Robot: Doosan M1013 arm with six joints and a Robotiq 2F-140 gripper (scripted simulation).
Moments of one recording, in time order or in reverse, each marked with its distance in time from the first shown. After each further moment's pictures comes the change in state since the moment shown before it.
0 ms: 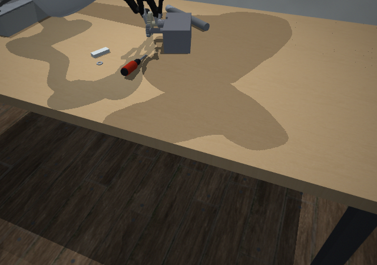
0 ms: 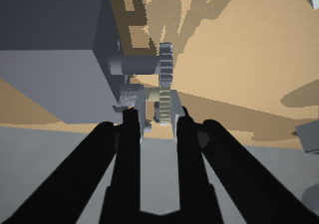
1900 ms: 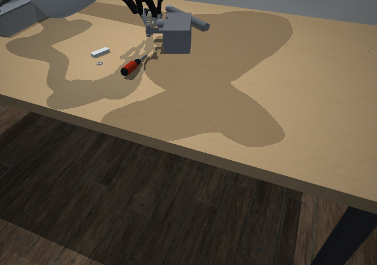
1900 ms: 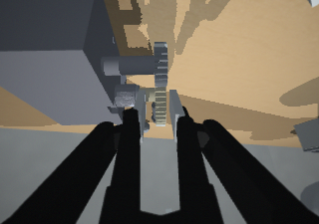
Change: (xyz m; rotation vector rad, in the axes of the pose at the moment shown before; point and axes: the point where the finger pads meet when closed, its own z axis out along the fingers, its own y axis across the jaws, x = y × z) arm -0.001 0.005 0.004 -0.006 -0.006 0.006
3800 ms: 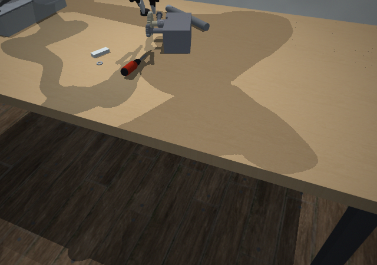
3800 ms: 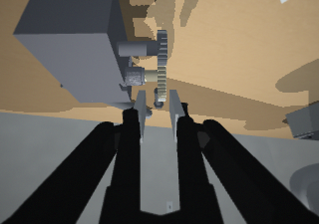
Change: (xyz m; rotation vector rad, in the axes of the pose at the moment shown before) arm -0.010 -0.002 -0.057 0.013 -0.010 -0.002
